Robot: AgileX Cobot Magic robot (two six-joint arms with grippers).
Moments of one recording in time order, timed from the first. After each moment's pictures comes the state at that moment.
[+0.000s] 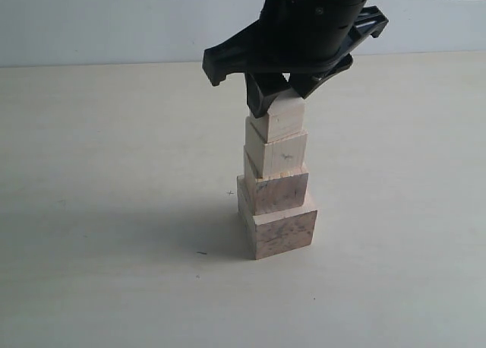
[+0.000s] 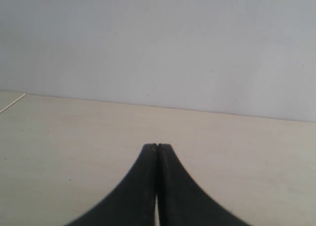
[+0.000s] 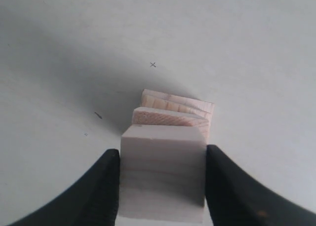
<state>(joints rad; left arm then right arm) 0.02 0.01 0.00 -0.11 0.14 0.03 0.59 1.66 -1.52 -0.02 1.18 0.24</state>
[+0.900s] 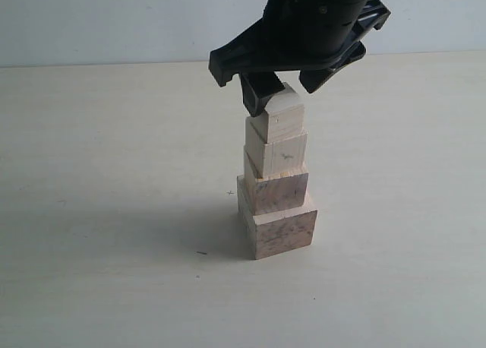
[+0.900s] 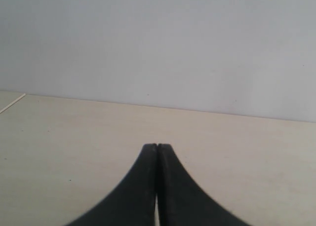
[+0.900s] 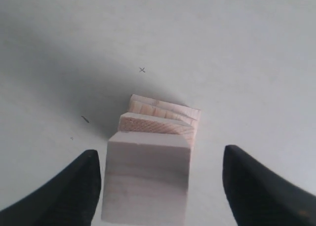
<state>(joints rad) 0.02 0.01 0.00 -0.11 0.14 0.03 0.59 1.66 -1.52 -0.06 1.17 0.21</state>
